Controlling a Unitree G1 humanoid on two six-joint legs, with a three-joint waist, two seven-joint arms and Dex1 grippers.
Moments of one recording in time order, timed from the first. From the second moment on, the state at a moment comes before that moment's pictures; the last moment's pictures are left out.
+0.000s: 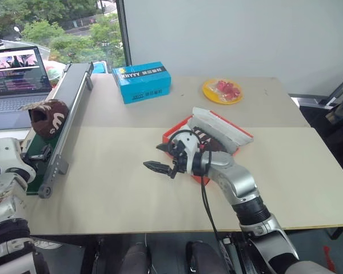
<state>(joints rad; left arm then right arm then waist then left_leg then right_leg) -0.36 0.68 0.52 0.58 -0.29 0.17 -0.41 -0.59 -0.18 0.26 -0.05 0.28 0.60 0.76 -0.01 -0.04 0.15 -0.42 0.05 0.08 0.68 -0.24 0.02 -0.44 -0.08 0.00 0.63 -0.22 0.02</state>
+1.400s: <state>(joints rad) -0.51 0.28 -0.03 -0.24 -0.47 0.55 -0.40 -0.92 -0.11 -0.39 0.12 0.85 1.11 0.33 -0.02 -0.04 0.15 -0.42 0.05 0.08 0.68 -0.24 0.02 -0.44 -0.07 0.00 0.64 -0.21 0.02</state>
